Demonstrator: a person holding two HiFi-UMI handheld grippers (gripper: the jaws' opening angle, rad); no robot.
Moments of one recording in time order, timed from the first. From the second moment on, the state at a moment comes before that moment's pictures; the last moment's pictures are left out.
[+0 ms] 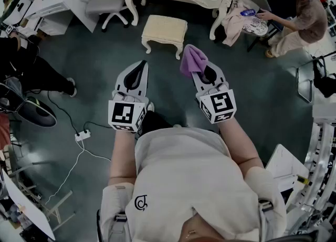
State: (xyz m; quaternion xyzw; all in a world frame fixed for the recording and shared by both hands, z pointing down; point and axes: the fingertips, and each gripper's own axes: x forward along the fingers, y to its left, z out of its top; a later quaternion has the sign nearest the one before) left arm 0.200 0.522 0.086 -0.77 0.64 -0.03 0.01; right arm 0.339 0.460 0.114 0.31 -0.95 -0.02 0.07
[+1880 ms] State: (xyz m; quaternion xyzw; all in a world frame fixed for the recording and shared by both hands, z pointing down) left arm -0.067 0.217 0.176 -0.81 0.58 -0.06 -0.08; right arm 0.077 0.168 0.224 0.36 -0.92 0.10 0.15
